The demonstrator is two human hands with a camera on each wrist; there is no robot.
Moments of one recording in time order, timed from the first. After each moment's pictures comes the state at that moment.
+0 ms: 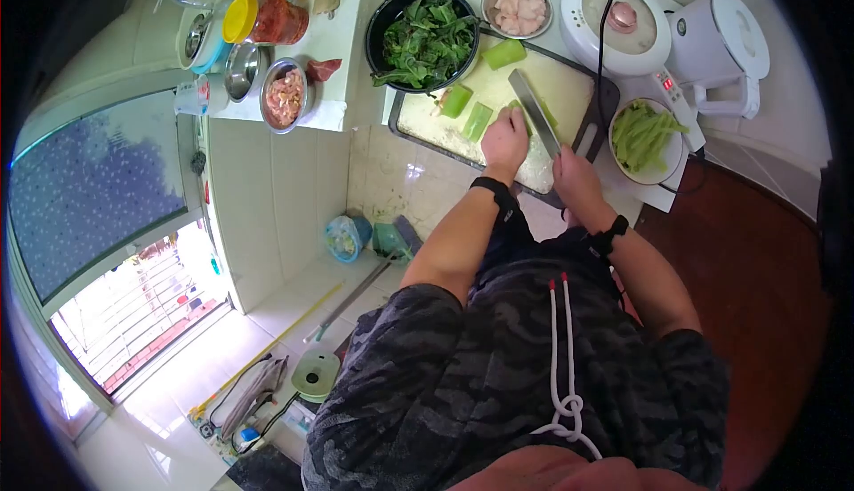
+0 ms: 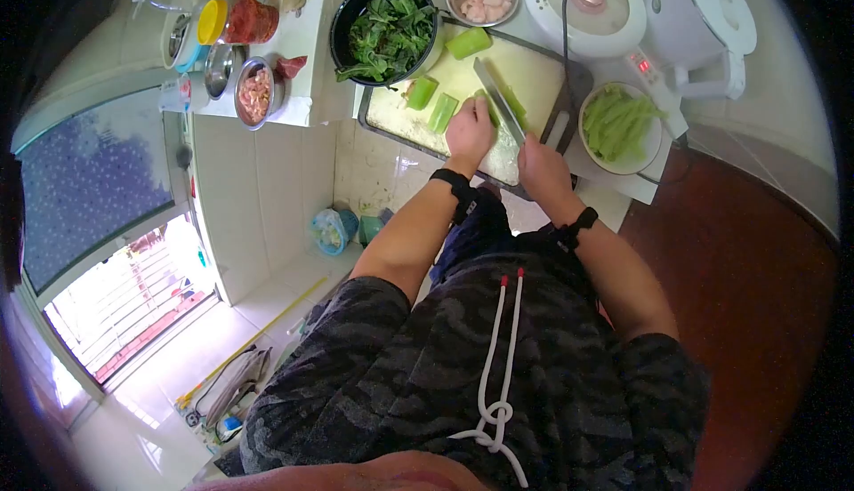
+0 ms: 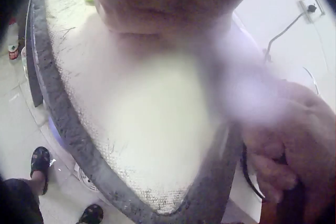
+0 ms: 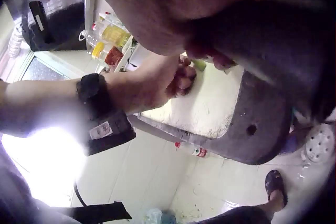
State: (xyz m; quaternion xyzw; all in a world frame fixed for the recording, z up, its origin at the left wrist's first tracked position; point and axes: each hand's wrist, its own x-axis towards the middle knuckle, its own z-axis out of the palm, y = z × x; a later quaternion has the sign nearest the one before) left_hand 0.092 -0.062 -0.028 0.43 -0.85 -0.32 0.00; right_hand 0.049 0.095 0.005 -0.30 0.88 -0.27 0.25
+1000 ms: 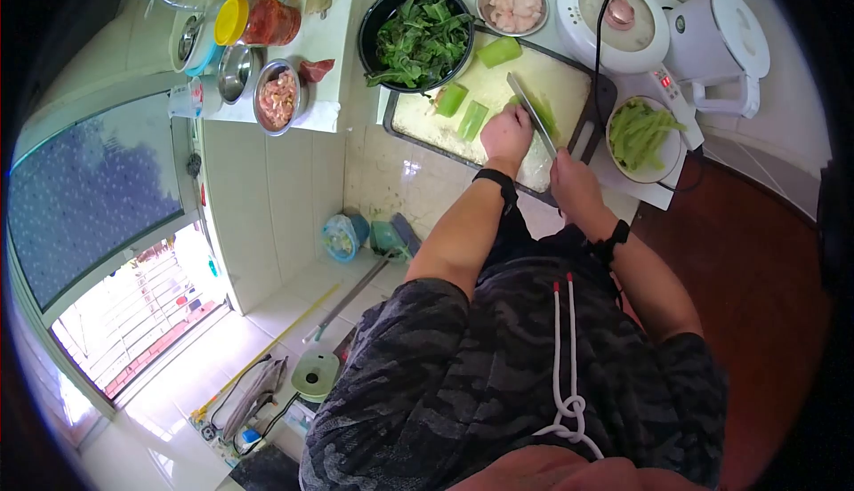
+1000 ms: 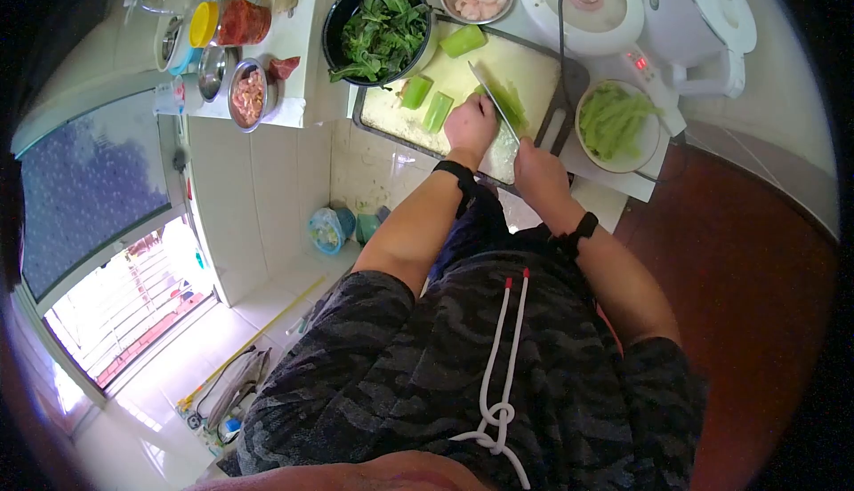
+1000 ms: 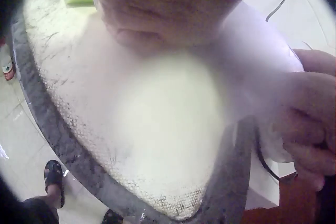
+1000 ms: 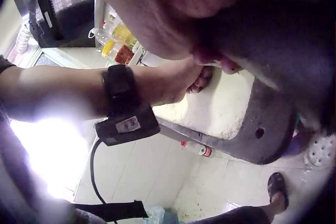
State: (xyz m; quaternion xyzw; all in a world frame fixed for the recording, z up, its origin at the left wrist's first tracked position) left_hand 0.077 -0.059 -0.029 0.41 -0.87 -0.26 -0.02; right_hand 0.052 0.097 0.022 -0.32 0.88 -0.23 0.27
